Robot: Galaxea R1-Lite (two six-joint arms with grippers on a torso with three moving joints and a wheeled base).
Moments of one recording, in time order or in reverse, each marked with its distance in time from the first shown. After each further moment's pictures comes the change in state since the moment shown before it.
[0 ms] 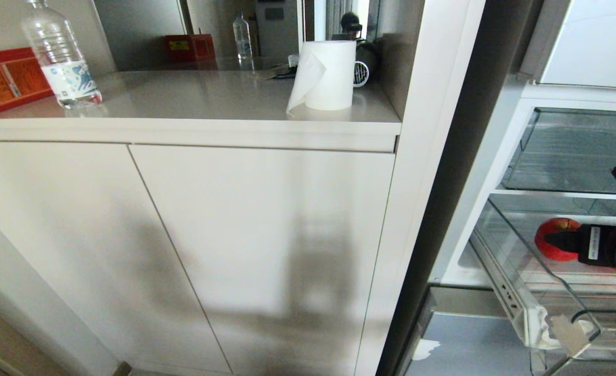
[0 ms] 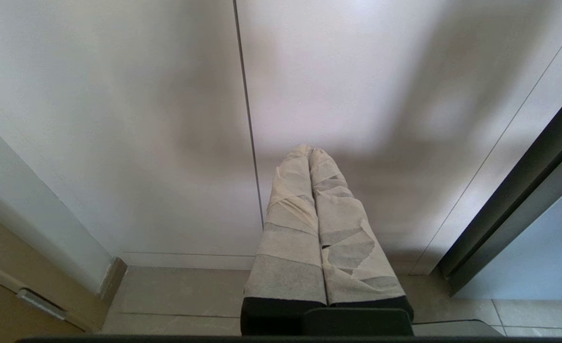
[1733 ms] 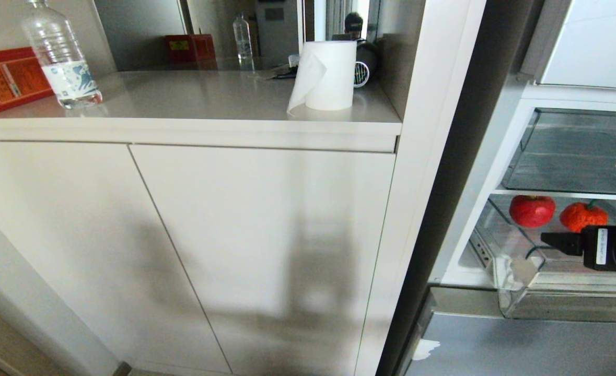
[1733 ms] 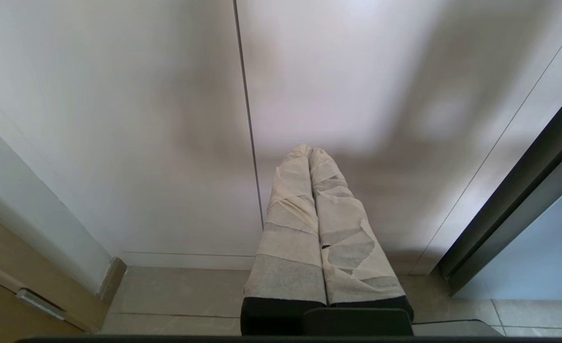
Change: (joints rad) left arm 0.000 0.000 0.000 0.000 -0.001 0.000; right arm 0.089 -0.096 -0.017 0.117 0.000 -0.012
